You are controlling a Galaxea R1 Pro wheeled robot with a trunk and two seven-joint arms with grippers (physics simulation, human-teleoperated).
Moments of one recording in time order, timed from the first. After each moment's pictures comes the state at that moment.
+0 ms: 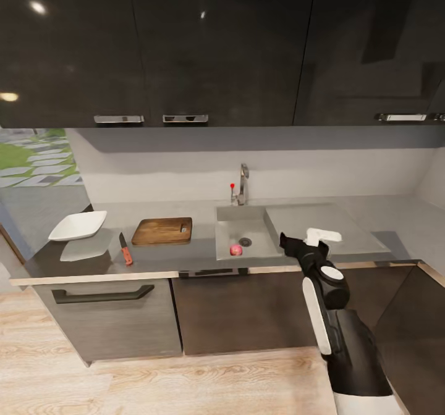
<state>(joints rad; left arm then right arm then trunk) 0.38 -0.06 -0.02 -1.05 0.13 -0.14 0.07 -0.48 0.13 0.02 -1.60 -0.04 0.61 -0.25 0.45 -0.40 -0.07</state>
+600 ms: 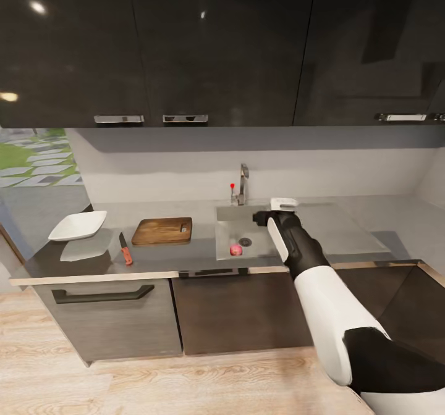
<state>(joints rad) 0.38 -0.06 -0.02 -1.06 0.13 -0.14 0.07 -1.05 0.17 0.02 -0.80 -0.04 0.64 -0.26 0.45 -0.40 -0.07</state>
